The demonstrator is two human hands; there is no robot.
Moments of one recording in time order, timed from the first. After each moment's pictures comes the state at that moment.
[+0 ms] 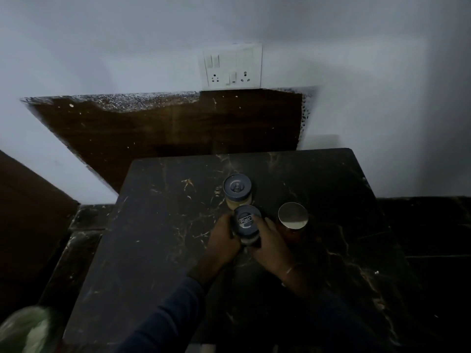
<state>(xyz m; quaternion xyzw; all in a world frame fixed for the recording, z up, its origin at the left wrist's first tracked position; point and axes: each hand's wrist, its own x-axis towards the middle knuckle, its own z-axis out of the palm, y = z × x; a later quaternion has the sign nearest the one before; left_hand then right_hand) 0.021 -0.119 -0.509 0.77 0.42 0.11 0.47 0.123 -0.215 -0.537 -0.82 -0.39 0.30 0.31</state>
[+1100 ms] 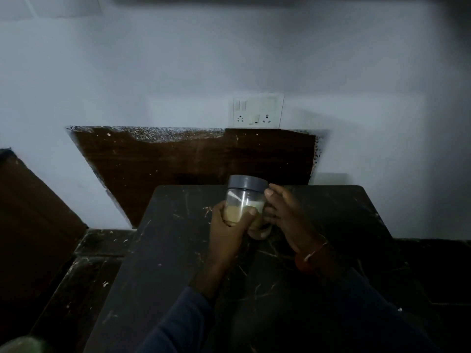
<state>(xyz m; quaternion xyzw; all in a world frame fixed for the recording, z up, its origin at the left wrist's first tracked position) -0.013 -0.090 -0.409 0.57 0.39 0.34 0.64 0.128 -0.152 -0.405 -0.58 -0.30 0.42 0.63</state>
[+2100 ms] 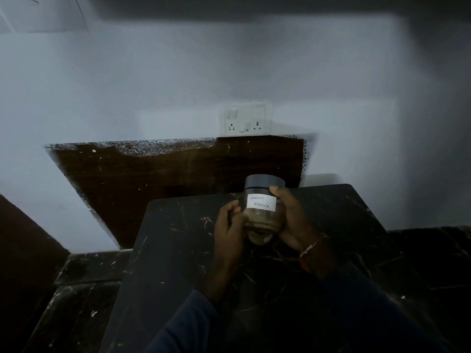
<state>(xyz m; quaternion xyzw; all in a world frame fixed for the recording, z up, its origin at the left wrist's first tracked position) -0.027 -0.068 -0.404 0.59 0.29 0.36 0.66 0.105 -0.134 -0.393 -0.49 -0.18 0.49 0.70</state>
